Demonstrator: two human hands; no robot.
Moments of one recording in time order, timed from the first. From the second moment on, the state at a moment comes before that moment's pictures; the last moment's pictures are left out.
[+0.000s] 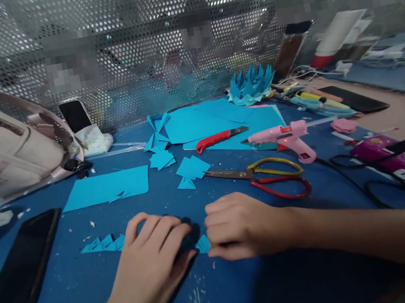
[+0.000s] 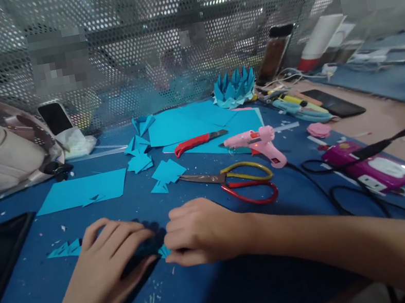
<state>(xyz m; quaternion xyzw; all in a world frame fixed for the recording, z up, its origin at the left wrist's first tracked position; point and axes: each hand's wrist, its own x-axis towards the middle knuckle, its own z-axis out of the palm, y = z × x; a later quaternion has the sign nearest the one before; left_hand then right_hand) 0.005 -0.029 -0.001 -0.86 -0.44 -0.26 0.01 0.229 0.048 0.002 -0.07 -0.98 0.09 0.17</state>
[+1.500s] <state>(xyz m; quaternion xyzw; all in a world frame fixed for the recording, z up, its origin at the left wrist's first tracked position) 0.001 -0.011 0.006 -0.70 -0.57 -0.23 -0.37 0.213 0.034 0.009 -0.33 -0.83 0.40 0.19</state>
